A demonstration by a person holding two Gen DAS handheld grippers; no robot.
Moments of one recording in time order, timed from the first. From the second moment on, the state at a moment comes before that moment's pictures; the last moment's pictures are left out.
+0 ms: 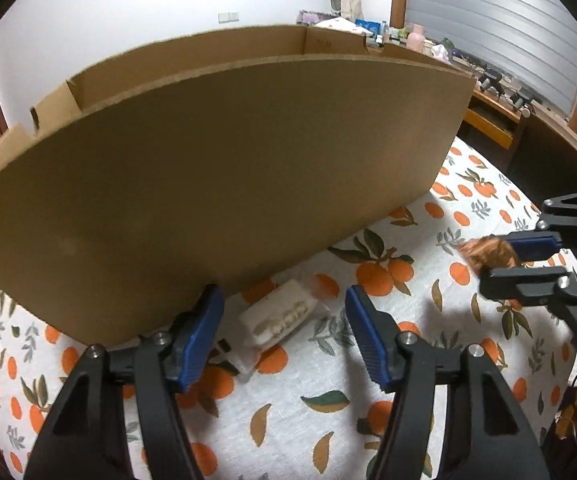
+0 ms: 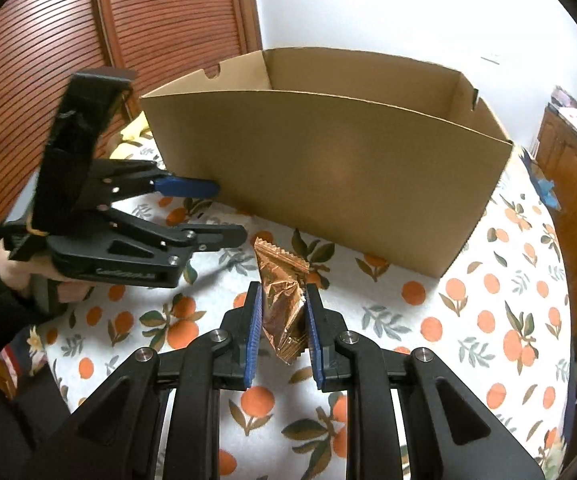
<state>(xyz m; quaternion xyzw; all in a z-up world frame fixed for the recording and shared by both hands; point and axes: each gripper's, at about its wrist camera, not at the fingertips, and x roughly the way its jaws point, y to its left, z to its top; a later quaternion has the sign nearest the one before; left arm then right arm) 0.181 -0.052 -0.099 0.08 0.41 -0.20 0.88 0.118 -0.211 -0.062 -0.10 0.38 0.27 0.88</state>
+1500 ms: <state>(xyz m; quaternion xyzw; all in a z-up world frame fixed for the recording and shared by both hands) 0.140 -0.053 -0.049 0.06 0.37 -0.20 0.90 0.083 -0.222 -0.043 -0.06 0.34 0.25 0.90</state>
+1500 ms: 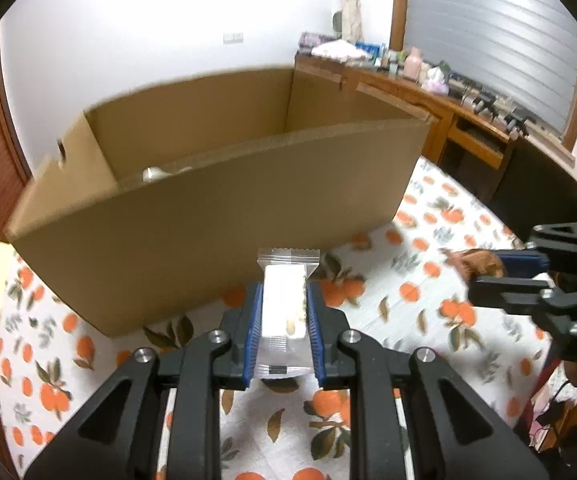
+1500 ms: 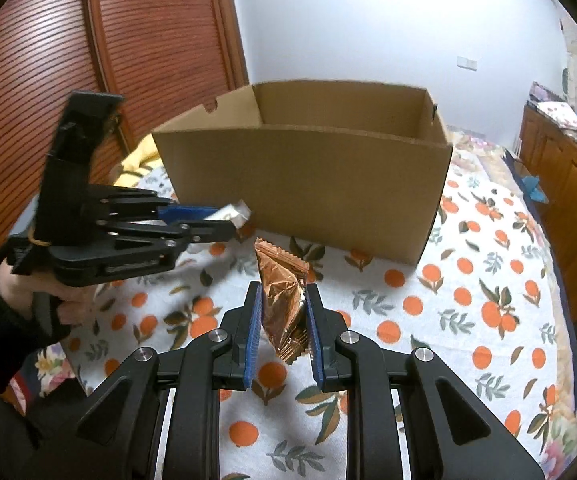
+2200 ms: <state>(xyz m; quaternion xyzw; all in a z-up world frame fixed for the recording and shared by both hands) 0.122 -0.048 0.026 0.06 0.29 -0.21 0.93 0.091 -0.224 0.015 -0.07 0.28 0.25 0.93</state>
